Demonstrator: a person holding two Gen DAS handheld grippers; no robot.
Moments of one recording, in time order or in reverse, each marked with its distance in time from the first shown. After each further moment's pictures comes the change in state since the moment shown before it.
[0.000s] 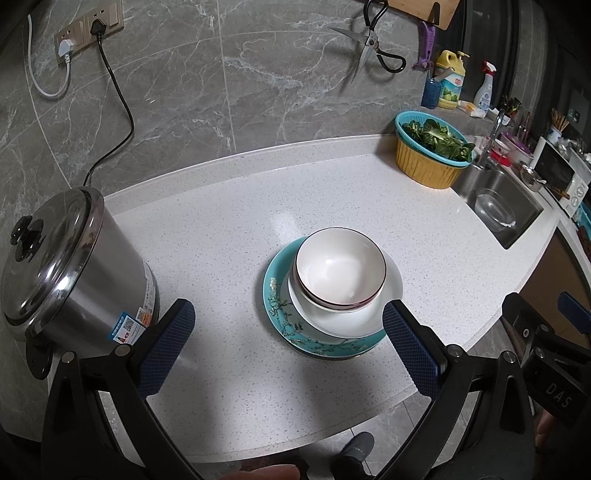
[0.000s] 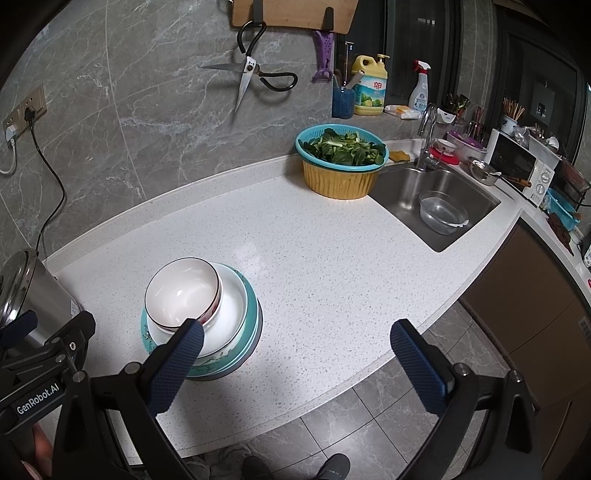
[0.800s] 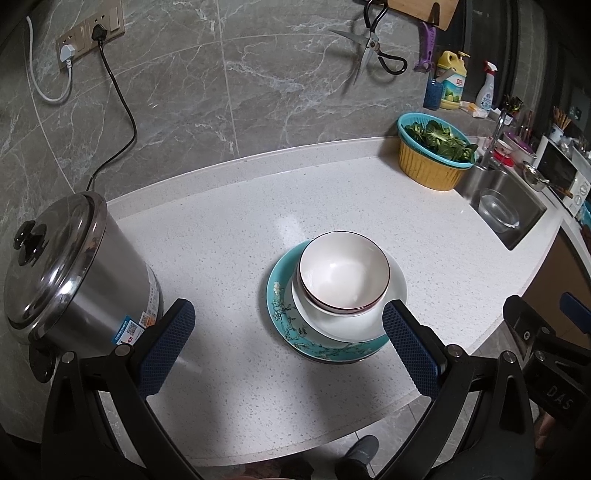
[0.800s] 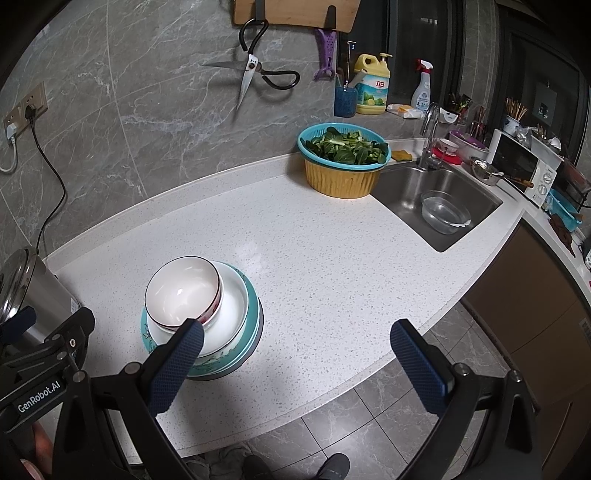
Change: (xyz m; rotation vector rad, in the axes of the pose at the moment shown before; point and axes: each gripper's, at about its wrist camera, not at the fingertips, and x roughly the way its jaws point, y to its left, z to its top) left arm 0.003 0.003 0.003 0.008 -0.012 0.013; right arm 0.000 0.000 0.001 0.001 0.003 0.000
